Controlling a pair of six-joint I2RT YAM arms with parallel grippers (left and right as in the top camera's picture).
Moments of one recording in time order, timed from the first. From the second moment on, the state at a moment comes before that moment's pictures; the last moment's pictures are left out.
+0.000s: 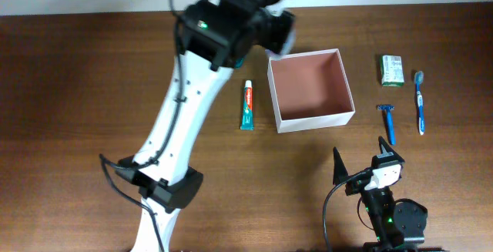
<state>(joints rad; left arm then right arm) -0.60 2.22 2.81 -1.29 0.04 -0.01 -0.01 0.01 0.01 -0.05 -0.20 -0.05</state>
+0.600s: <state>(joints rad) -0.65 2.53 2.81 -1.21 0.05 -0.01 -0.01 0.01 0.01 -0.05 -0.20 -0.05</state>
